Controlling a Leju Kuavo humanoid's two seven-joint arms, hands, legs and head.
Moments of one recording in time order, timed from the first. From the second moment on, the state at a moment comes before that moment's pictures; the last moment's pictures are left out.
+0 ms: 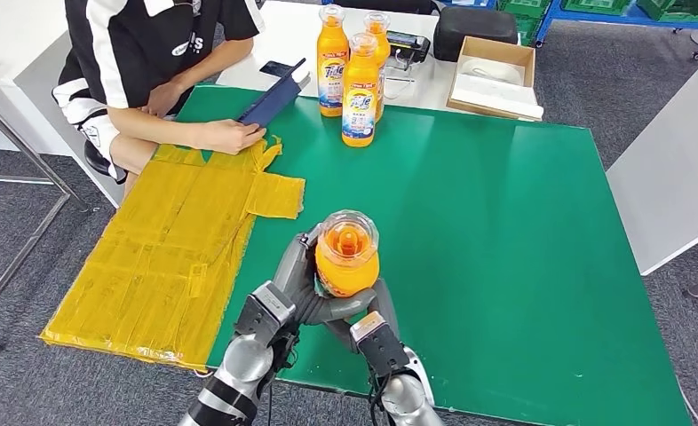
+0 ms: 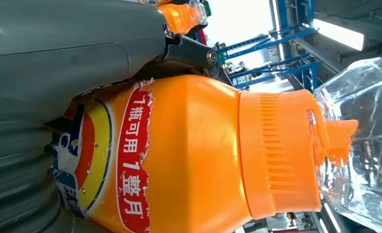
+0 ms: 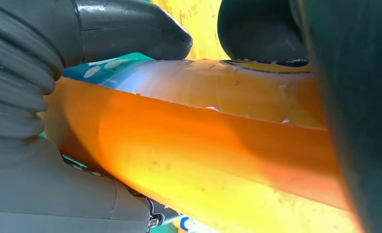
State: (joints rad) left arm -0.15 -0.29 -0.34 -1.38 -0.27 -0.02 -0.58; right arm -0.14 0.34 0.45 -1.06 0.23 -0.15 -0.61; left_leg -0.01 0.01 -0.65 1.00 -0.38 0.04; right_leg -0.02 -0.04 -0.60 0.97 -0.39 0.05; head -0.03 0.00
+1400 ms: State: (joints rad) left arm -0.67 0.07 -0.24 -0.35 -1.46 0.62 0.09; right arm -0.03 0.30 0.25 -1.42 0.24 -0.02 -0.58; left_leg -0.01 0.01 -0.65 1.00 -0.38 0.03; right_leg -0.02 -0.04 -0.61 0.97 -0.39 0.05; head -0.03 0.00
